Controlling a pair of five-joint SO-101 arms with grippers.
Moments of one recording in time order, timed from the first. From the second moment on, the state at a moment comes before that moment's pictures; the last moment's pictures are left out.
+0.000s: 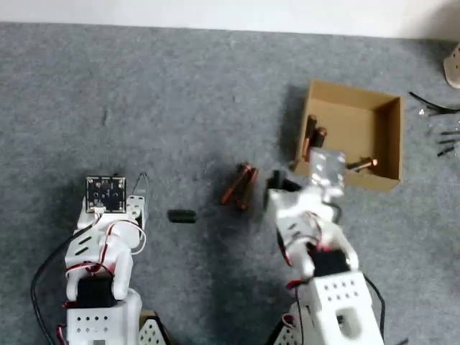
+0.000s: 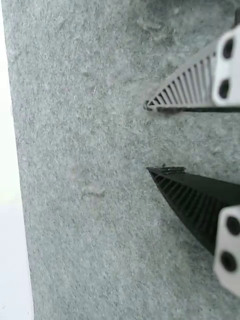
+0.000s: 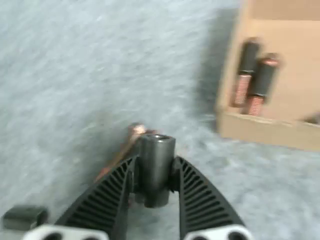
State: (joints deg) left arm -8.9 -104.1 95.4 41.4 -1.7; right arm -16.1 -69.7 80.7 29.8 -11.7
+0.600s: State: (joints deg) left arm 16.3 -104.1 94.6 42.2 -14.2; right arm -5.7 -103.9 96.0 36.9 -6.5
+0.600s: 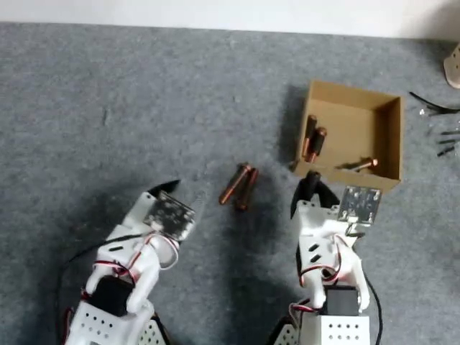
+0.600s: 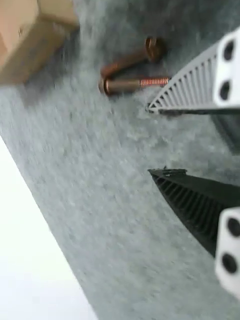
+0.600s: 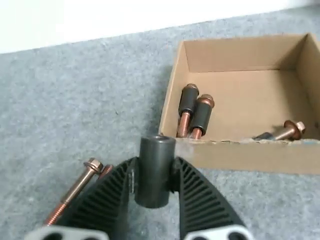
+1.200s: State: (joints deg) left arm 28.9 -44.0 59.1 34.4 -18.3; right arm -5.7 -104.0 96.0 36.9 -6.4
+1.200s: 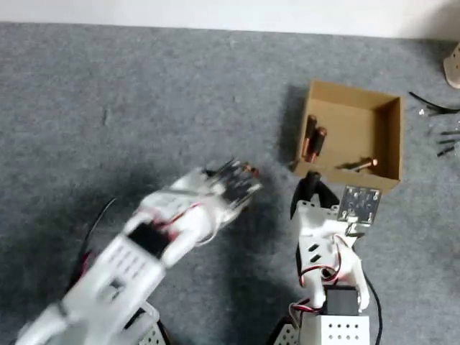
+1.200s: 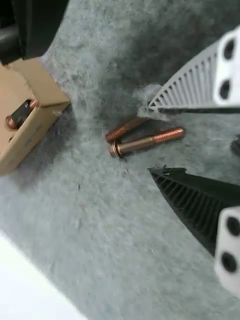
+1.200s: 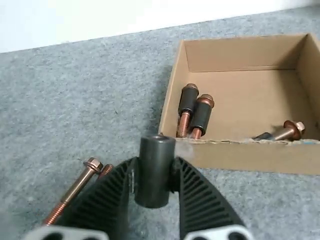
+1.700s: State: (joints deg) left arm 28.7 4.6 31.2 31.6 -11.0; right arm -5.7 -104.0 96.0 36.9 -6.3
